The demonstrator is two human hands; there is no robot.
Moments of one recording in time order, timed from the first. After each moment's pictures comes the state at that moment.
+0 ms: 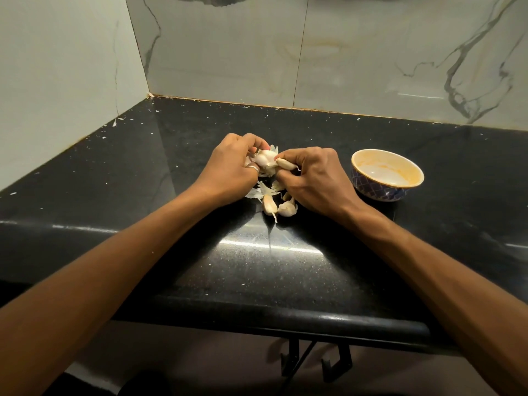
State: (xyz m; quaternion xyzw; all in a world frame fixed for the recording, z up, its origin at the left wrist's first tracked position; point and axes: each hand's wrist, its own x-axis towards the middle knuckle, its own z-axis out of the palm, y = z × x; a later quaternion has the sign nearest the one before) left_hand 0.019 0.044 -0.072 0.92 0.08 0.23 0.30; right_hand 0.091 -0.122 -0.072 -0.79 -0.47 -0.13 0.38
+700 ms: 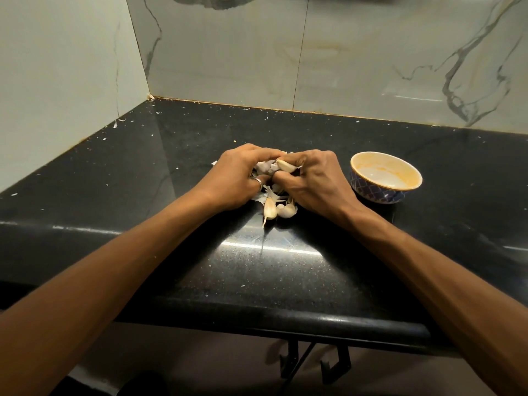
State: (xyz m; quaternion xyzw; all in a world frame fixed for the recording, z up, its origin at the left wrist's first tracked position) left_hand 0.020 0.047 -0.081 0.93 -0.03 0.23 0.28; right_hand 0.091 -0.122 -0.070 -0.80 -0.45 -0.11 0.39
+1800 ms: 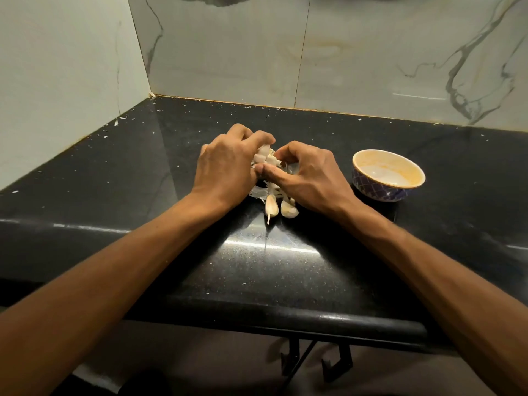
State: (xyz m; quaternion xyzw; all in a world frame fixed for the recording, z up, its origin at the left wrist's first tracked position) left_hand 0.012 0.037 -0.073 0.92 0.07 0.36 0.11; right_hand 0.084 -0.117 -0.068 -0.84 -0.39 -0.08 0.38
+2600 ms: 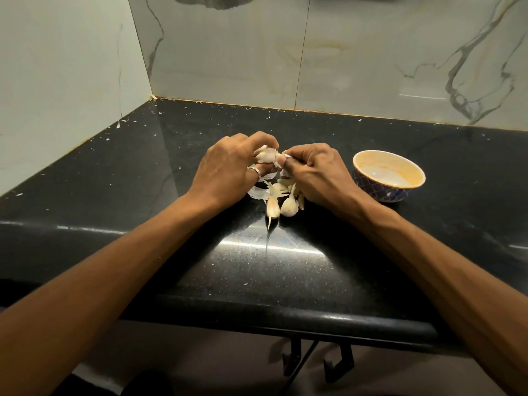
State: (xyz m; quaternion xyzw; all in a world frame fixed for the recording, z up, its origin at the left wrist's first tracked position) left_hand 0.014 0.047 -0.078 0.92 0.01 0.35 0.17; right_hand 0.092 -0.123 -0.060 -0.82 -0.40 -0.05 0.40
